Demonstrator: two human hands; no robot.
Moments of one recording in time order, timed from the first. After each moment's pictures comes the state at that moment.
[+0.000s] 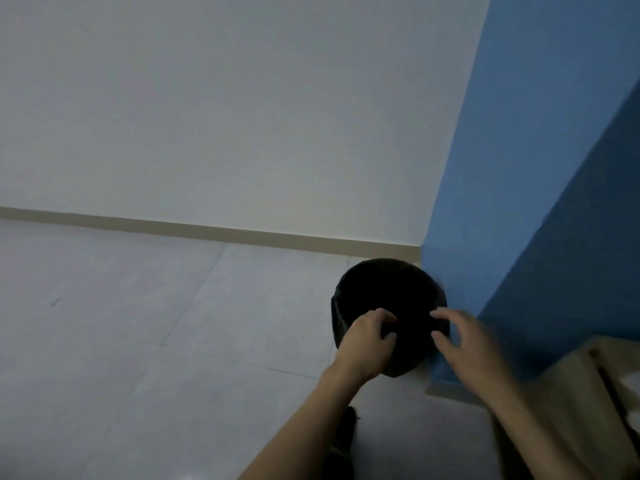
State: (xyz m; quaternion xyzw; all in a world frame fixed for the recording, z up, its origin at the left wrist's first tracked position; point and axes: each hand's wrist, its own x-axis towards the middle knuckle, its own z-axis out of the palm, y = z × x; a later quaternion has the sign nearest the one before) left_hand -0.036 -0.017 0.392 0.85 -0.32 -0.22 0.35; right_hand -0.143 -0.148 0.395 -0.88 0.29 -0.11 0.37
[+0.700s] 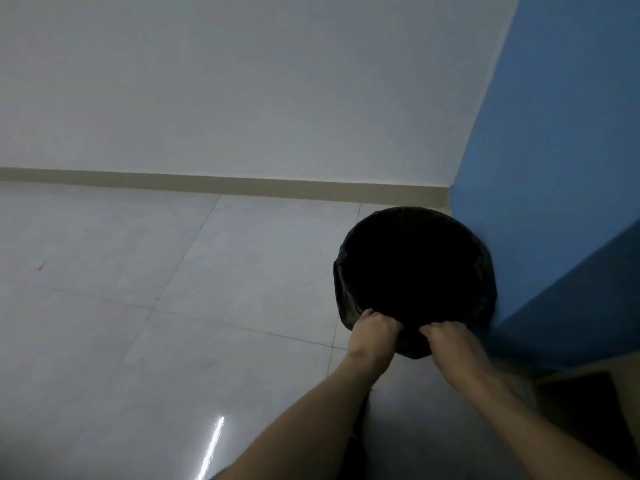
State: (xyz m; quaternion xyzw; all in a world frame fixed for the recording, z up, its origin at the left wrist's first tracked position) left_hand 0.006 -0.055 0.210 0.88 -0.44 -0.19 0.04; right_hand -0.083 -0.169 0.190 -0.97 0.17 0.10 0.13
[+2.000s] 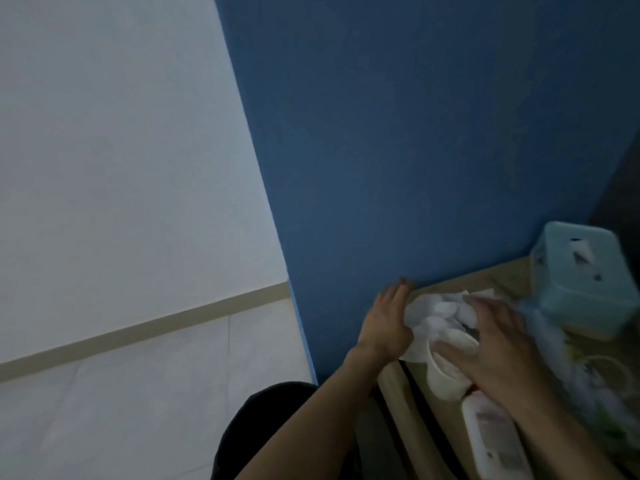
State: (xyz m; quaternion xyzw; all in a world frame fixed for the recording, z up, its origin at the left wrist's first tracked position) left_hand -0.228 -0.226 0.421 0.70 -0.62 -0.19 0.31; right_hand -0.396 -0.243 0.443 -0.80 0.53 -0.25 0.13
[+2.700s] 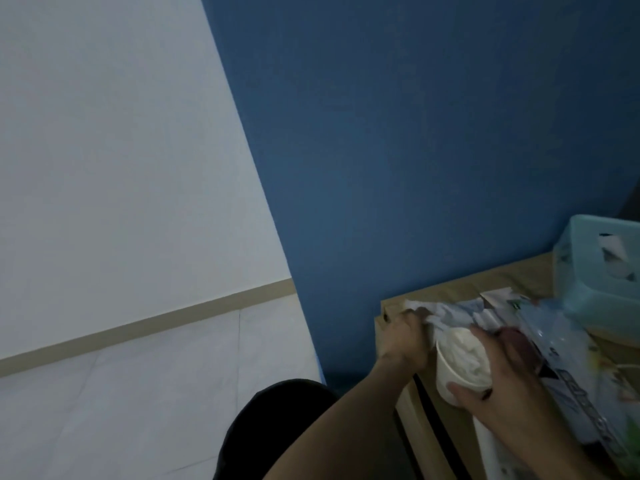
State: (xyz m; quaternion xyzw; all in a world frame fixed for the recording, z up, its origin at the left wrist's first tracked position) left_hand -0.251 -0.251 0.385 0.76 -0.58 -0.18 0.23; right_hand -0.410 -0.232 0.411 -0.80 0.51 -0.23 0.23
